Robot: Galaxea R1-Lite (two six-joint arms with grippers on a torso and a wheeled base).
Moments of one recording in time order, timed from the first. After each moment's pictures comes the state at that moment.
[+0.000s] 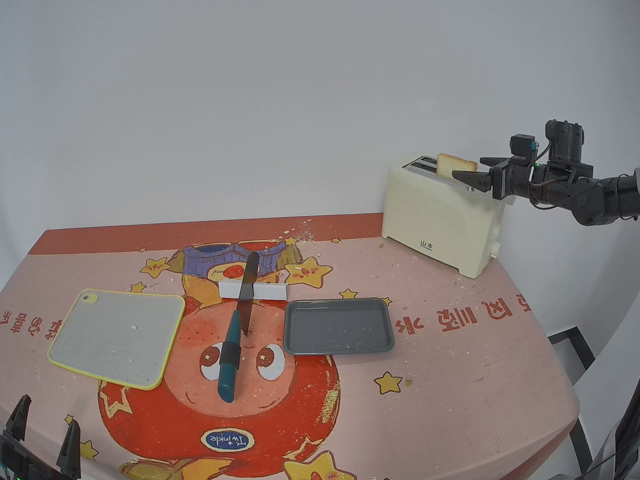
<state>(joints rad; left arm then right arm) 0.00 0.02 -0.02 -0.01 0.01 -0.01 0.06 2.07 -1.48 -0.34 0.54 -0.16</state>
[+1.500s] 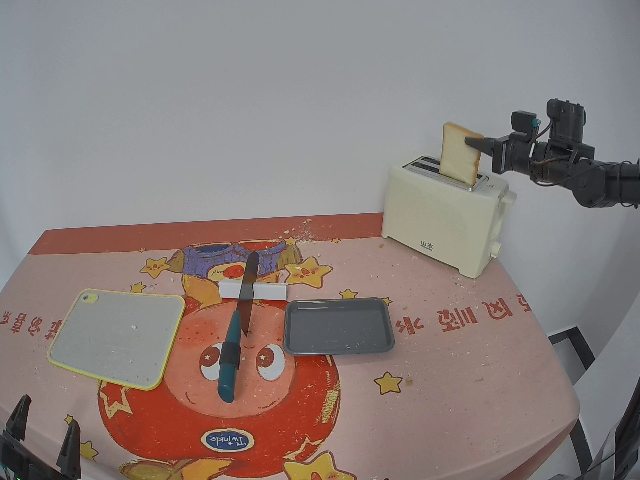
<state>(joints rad) 0.00 0.02 -0.02 -0.01 0.01 -0.01 0.06 2.08 -1.62 -0.30 0.54 -0.10</state>
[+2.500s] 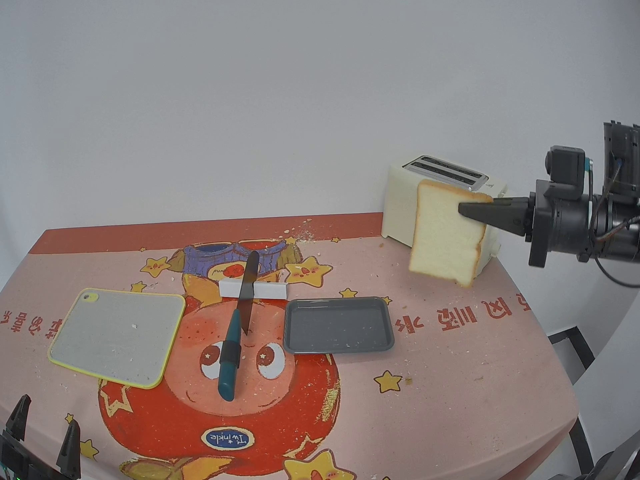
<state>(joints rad) 0.00 0.02 -0.02 -0.01 0.01 0.00 0.39 1.48 -0.95 -0.26 0.54 -0.03</state>
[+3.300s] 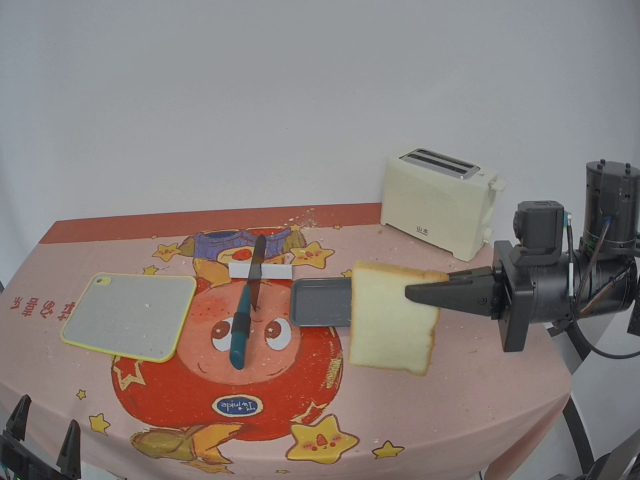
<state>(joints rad) 0.00 0.02 -0.02 -0.01 0.01 -0.01 0.62 1.48 -0.79 -0.40 0.60 0.11</state>
